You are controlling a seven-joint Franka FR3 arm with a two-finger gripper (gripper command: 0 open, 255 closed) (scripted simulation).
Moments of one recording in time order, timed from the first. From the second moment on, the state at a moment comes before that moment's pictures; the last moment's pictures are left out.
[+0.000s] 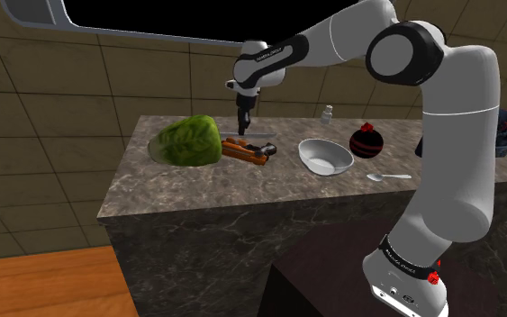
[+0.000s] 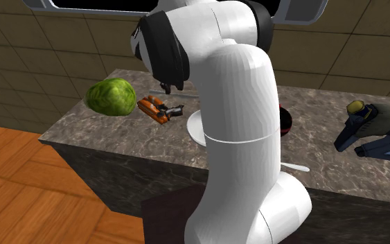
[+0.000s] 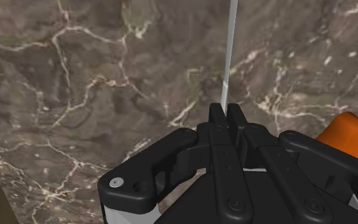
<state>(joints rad) 0.15 0.44 -0.13 -1.67 0.12 2.13 -1.09</state>
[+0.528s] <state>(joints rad) 0.15 0.41 -0.13 -1.61 0.11 2.04 -1.08</state>
